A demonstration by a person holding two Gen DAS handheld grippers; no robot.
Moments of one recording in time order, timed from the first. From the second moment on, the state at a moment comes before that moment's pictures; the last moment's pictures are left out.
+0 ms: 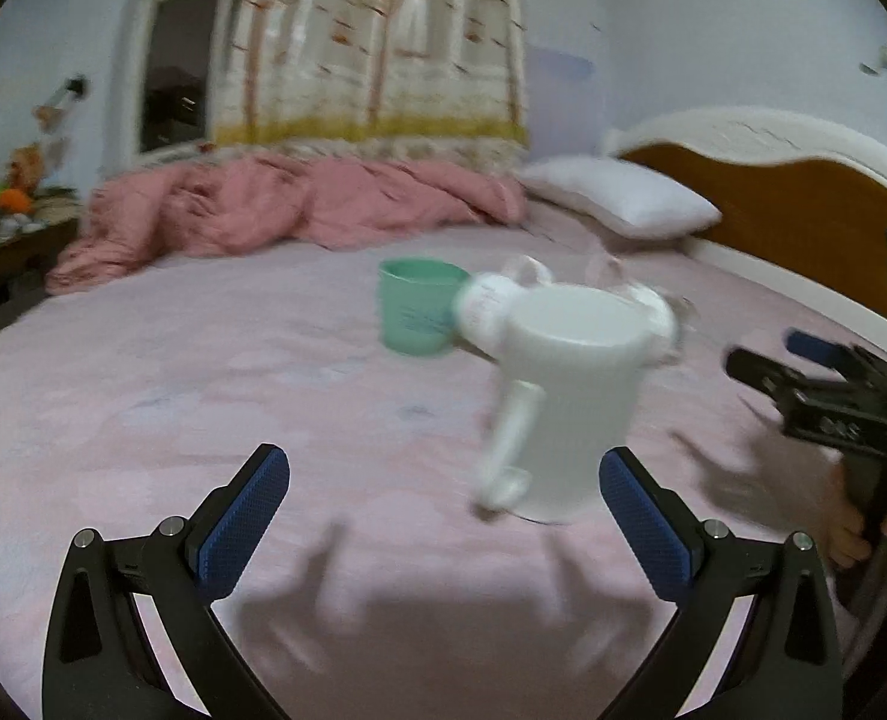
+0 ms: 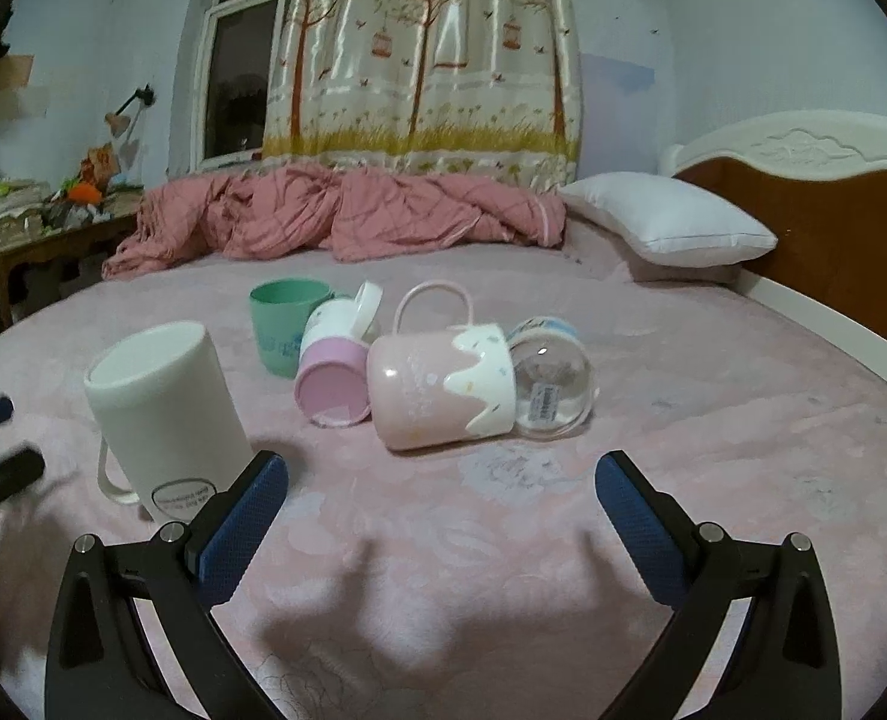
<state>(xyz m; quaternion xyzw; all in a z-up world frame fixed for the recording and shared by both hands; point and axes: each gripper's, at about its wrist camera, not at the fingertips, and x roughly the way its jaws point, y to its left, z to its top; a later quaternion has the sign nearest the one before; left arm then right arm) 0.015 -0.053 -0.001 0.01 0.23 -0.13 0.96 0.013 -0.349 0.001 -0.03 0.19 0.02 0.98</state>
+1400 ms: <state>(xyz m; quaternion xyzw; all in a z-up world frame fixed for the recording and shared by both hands) 0.115 -0.129 -0.042 -0.05 0.44 -0.11 0.89 0.035 -0.378 -0.008 0.05 0.25 0.00 0.97</state>
